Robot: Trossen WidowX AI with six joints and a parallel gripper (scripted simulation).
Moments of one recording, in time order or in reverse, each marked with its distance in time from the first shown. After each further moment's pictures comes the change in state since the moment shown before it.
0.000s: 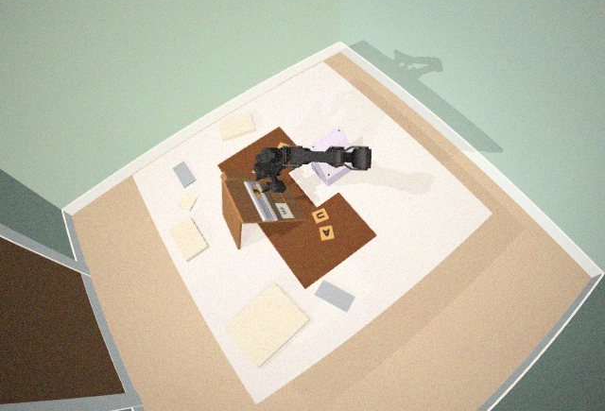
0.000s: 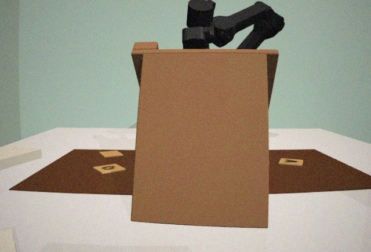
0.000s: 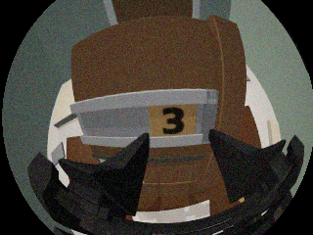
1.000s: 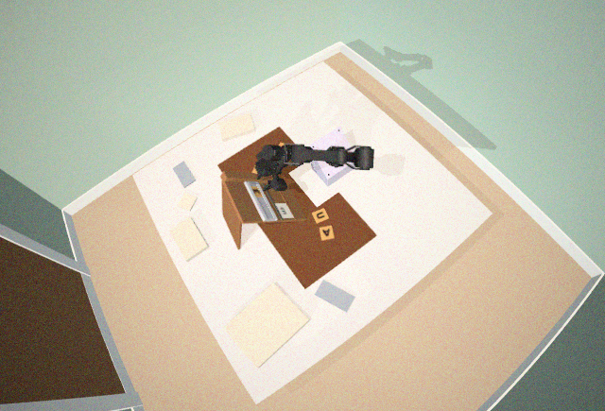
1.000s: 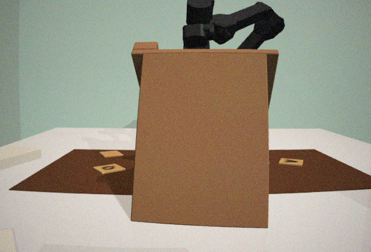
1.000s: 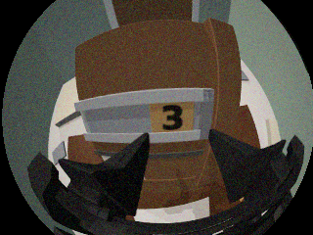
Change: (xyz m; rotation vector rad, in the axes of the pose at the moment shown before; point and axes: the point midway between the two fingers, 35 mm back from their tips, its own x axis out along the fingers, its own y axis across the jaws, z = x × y) arm -0.011 0.000 0.000 0.001 0.000 -0.001
